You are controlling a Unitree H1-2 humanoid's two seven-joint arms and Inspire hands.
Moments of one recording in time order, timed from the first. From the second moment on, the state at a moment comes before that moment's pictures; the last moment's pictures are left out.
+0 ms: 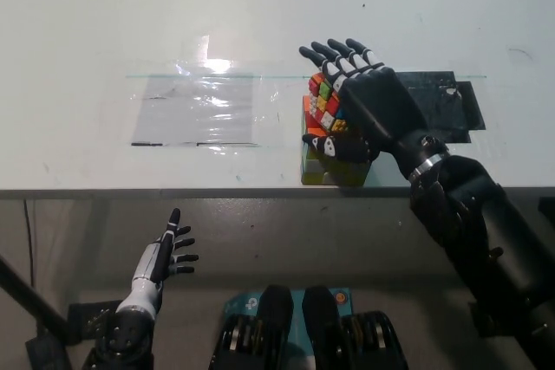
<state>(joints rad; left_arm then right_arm) -0.46 0.11 0.03 0.98 0.03 -0.20 0.10 -0.69 -0.24 0.41 0.28 -0.87 -0.08 -0.03</state>
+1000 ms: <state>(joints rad) -0.45 0.11 0.03 0.98 0.03 -0.20 0.10 -0.69 -0.27 0.40 0.09 -0.88 -0.03 0.09</state>
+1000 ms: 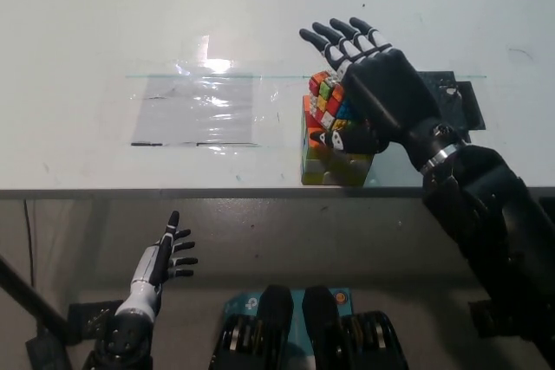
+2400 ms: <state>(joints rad) -0.44 0.11 0.04 0.99 0.03 -0.21 0.10 0.04 -0.17 -0.11 -0.18 -0.64 0.05 0.03</state>
